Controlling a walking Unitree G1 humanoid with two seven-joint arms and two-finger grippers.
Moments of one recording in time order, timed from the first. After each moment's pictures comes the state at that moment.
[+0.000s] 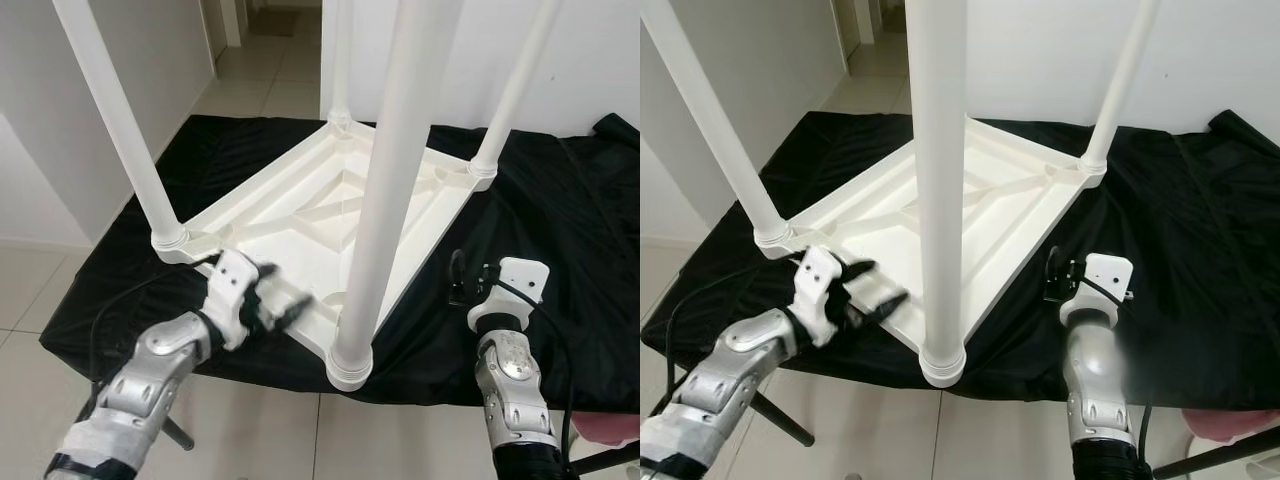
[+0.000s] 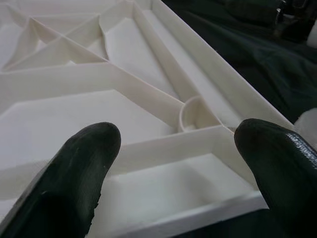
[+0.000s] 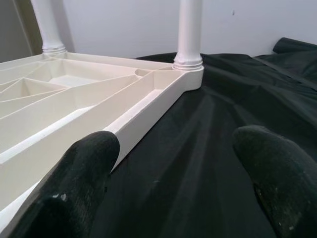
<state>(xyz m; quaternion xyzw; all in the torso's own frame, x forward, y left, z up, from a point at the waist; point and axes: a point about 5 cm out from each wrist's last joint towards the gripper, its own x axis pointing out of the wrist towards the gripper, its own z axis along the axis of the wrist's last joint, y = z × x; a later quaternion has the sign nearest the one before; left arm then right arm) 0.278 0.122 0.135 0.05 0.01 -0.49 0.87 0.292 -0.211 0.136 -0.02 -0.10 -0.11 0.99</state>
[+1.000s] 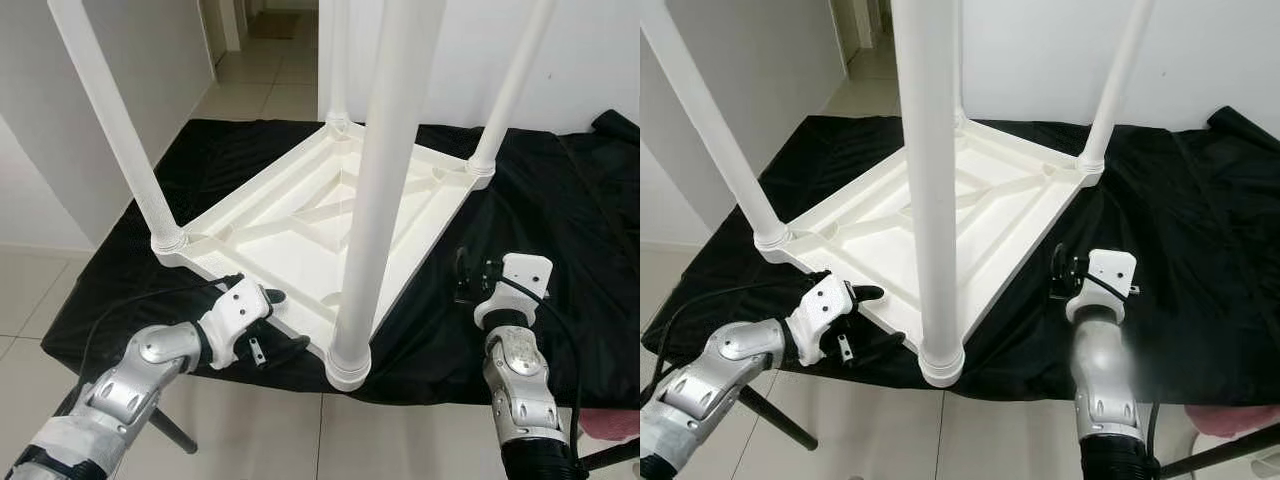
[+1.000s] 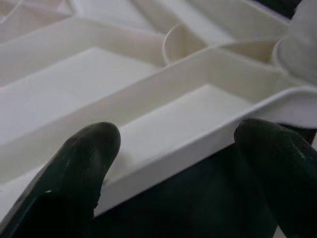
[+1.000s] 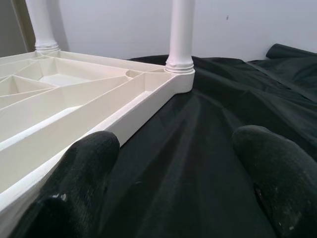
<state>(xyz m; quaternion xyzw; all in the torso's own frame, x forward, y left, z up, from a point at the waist) 0.277 0.136 0.120 0.19 0.05 -0.52 0.83 0.293 -0.221 0.139 -0.04 -0.10 -0.12 0.99</state>
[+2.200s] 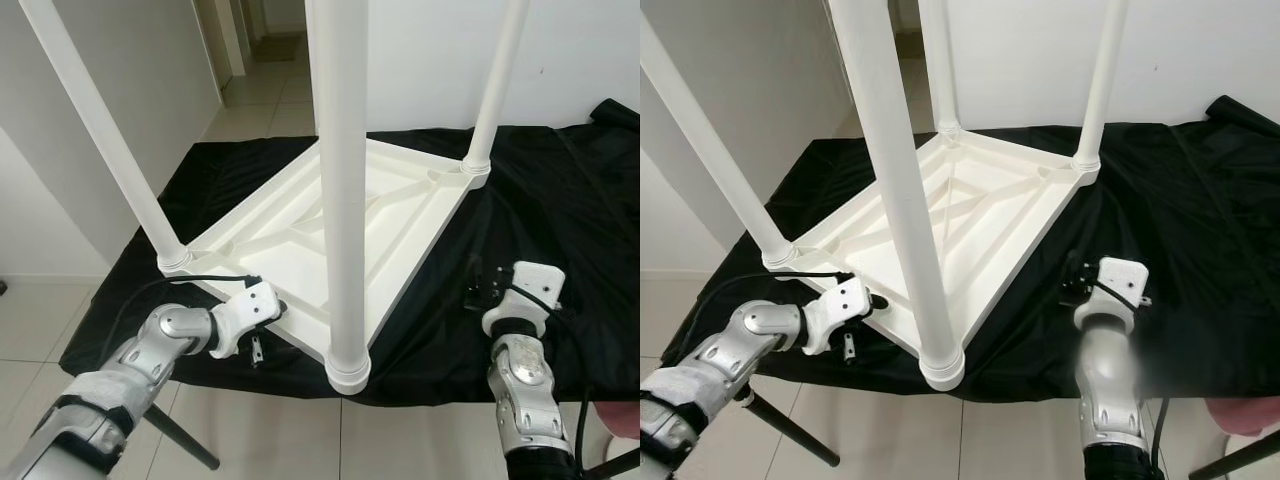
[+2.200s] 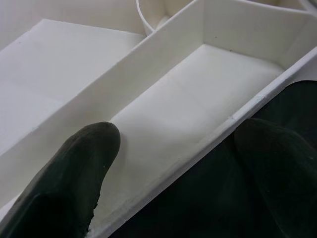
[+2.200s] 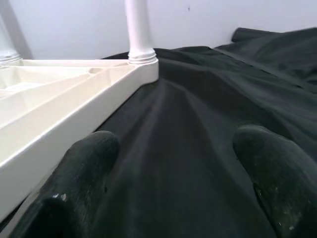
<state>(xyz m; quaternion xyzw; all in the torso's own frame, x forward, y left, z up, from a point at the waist) 0.307 0.123 0.098 0.25 0.12 -0.59 0.76 0.282 -0.229 0.132 -0.04 -0.10 -0.17 0.98</state>
